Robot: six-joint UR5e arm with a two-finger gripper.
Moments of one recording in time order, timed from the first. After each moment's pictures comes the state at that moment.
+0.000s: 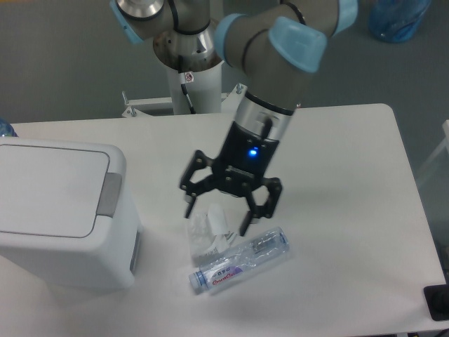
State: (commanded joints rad) arm 2.45 -1.79 -1.54 -0.91 0.90 0.40
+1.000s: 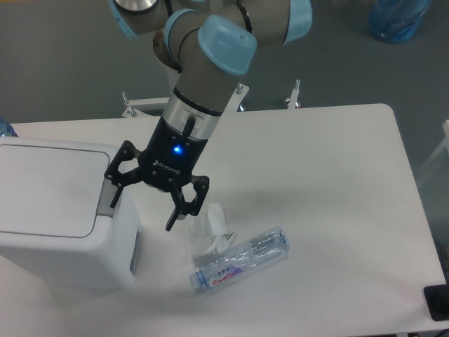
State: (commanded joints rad) arm 2.36 -1.78 -1.60 -0.89 0.90 0.39
